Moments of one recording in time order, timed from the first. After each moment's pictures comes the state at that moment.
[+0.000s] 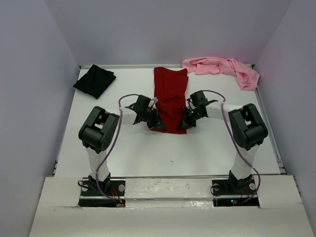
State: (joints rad) left arm -0.50 1.88 1.00 -0.02 0.55 -0.74; right arm 0.40 1.91 1.13 -0.36 -0.47 0.61
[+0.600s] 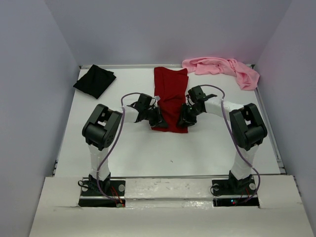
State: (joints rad) left arm -0.50 1.97 1.07 0.01 0.60 -0.73; right arm 0.41 1.90 1.23 -0.51 -0.41 0.56
